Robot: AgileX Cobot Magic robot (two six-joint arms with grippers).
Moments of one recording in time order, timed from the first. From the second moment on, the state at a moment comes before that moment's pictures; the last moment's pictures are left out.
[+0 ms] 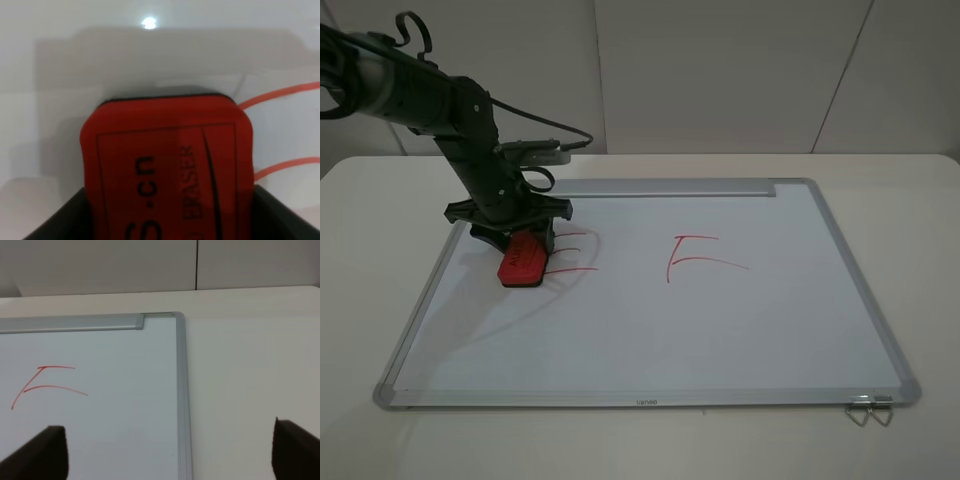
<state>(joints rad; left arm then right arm) -0.35 2.12 -1.29 -0.13 0.67 -0.17 0.04 0.00 -0.52 -0.06 1.06 0.10</state>
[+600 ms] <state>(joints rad) -0.48 2.25 -1.49 -0.10 0.69 -0.17 0.04 0.00 -0.52 -0.06 1.06 0.10</state>
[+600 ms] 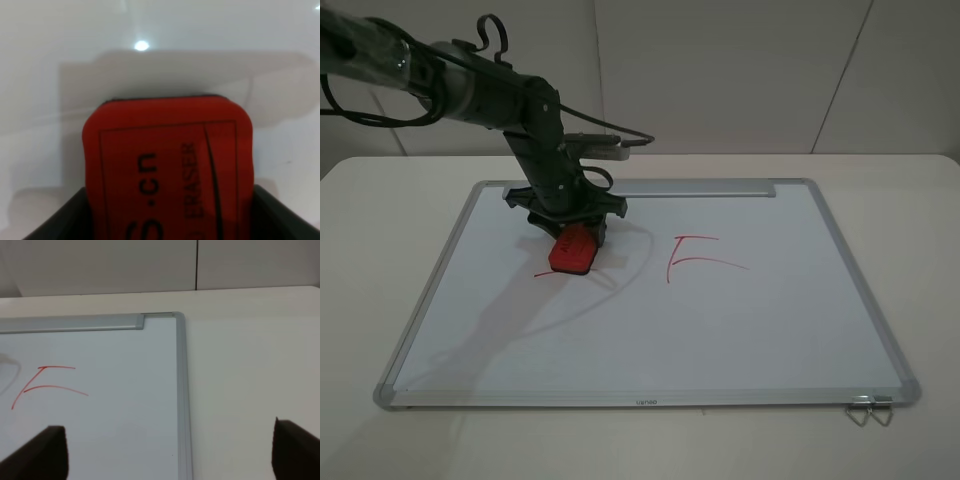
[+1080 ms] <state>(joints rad) -0.56 2.32 -1.59 -0.13 0.73 -0.11 0.04 0.00 -0.52 -0.06 1.06 0.10</state>
